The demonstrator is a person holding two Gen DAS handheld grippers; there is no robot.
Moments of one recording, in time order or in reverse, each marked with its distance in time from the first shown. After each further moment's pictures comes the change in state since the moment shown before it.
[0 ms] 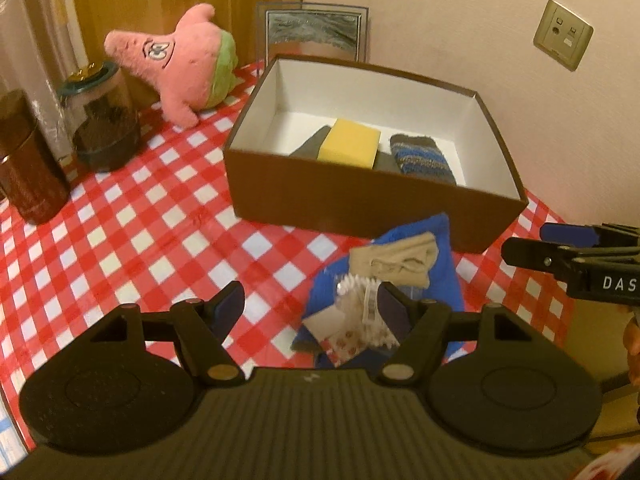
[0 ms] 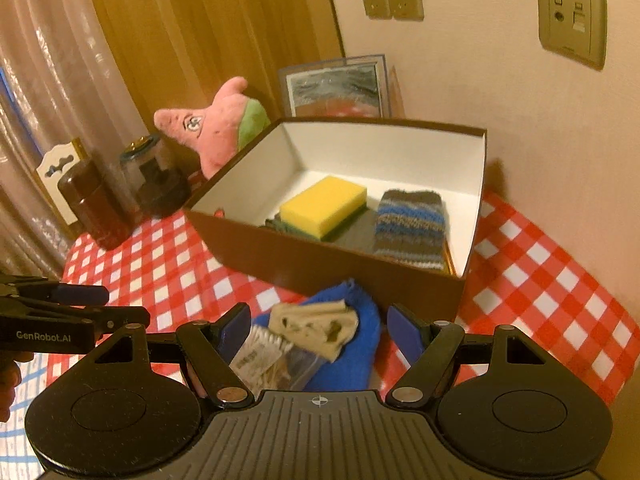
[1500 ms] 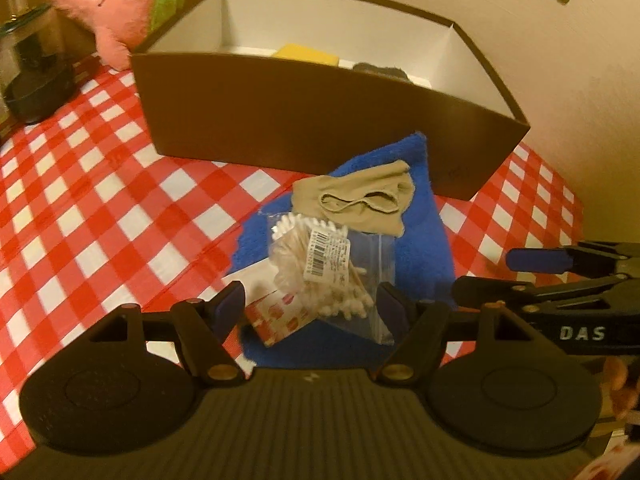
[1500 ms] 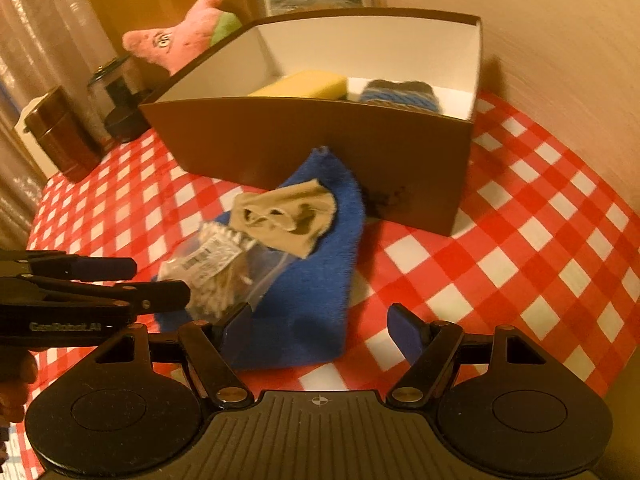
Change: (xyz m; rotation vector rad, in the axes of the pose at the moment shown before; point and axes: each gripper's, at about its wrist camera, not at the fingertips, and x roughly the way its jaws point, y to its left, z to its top) left arm 0.090 -0.042 -0.039 0.027 0.081 -0.081; right arm 0.051 -0.024 -0.063 0.032 0.173 -0.041
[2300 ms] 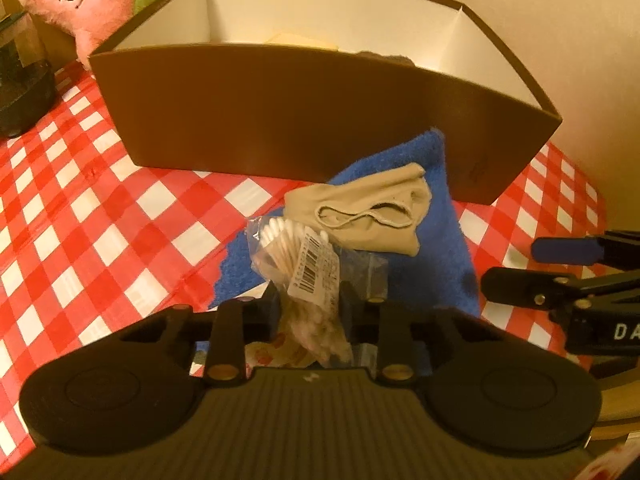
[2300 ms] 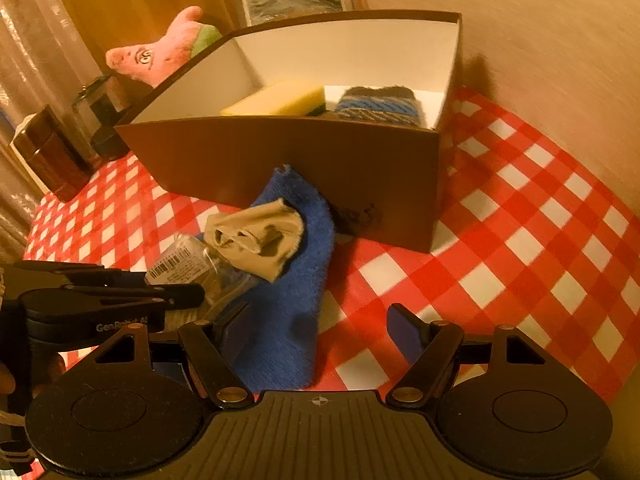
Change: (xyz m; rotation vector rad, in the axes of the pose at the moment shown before) left arm 0.033 -0.008 0.016 0.023 -0.003 0.028; right arm 0.008 -0.019 0.009 0.028 -0.029 0.012
